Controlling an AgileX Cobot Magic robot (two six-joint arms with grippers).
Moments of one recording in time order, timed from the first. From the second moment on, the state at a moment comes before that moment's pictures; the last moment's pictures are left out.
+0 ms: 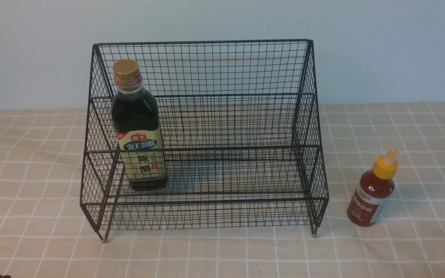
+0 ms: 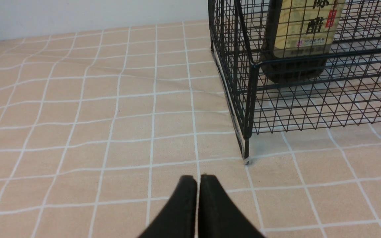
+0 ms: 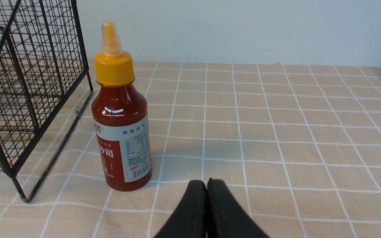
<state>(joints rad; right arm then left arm) 0.01 -0.01 0.02 0.00 0.39 0.02 -0.06 -0.01 0.03 -0.01 0.38 0.05</state>
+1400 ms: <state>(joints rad) 0.01 -0.01 0.03 0.29 -0.06 0.07 -0.06 -0.01 0.03 -0.01 0.38 0.05</state>
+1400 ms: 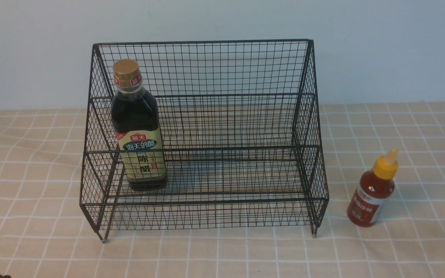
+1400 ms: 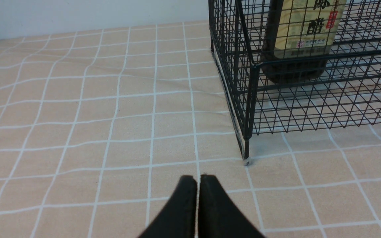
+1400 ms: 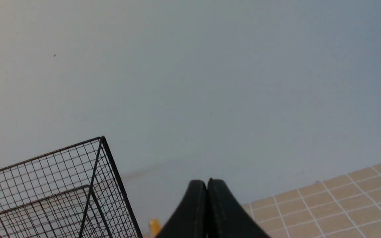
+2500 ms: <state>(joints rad) 0.01 0.91 -0.41 -0.71 -0.45 0.73 -0.06 -0.01 0.03 -0.01 0.38 0.05</state>
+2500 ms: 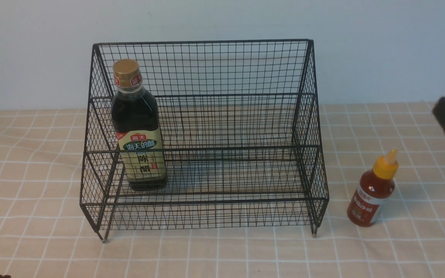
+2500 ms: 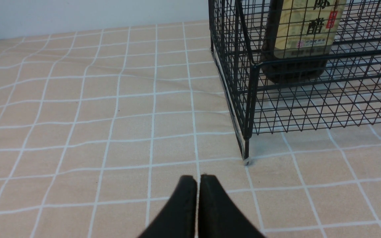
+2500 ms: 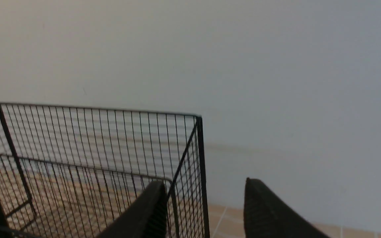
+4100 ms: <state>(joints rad) 0.01 1.03 -0.68 -1.47 -0.78 1.32 -0.06 -0.01 0.03 -0.01 0.38 0.05</state>
